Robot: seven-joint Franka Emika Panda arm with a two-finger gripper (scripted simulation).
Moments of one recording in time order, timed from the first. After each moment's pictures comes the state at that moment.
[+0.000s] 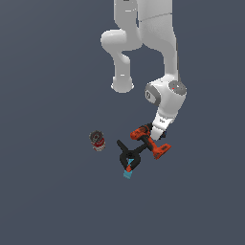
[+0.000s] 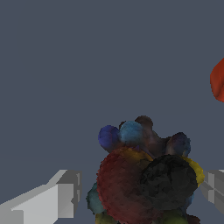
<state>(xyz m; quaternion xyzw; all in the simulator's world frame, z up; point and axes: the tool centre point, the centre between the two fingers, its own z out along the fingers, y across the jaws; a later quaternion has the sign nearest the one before) -0.092 0.206 0.040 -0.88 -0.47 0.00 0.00</state>
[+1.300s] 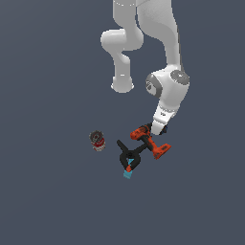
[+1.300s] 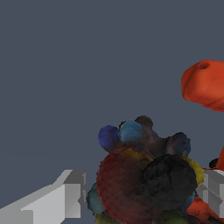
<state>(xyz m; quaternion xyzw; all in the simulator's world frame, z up) -0.094 0.201 0.081 -0.88 -0.47 0.00 0.00</state>
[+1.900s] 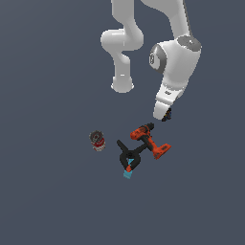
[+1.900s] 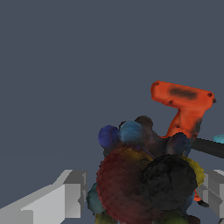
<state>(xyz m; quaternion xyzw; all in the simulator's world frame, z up) -0.100 0.192 0.185 -0.88 -0.47 0.00 0.00</state>
